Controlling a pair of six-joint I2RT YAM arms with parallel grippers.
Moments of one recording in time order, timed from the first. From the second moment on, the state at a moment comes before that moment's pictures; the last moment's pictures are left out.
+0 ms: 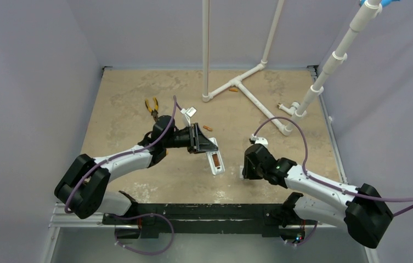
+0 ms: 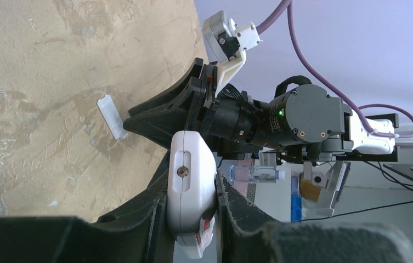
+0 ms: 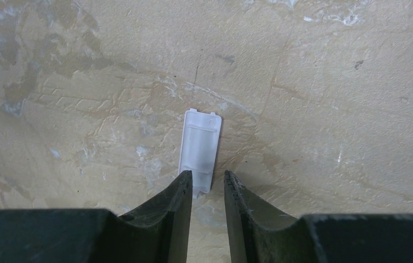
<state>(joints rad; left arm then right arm) -0.61 1.37 0.62 0.49 0.73 -1.08 0.78 1.02 0.47 -0.43 0.21 0.73</state>
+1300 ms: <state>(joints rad) -0.61 1.38 0.62 0.49 0.74 -1.09 0.93 1.22 0.56 -0.46 0.33 0.73</state>
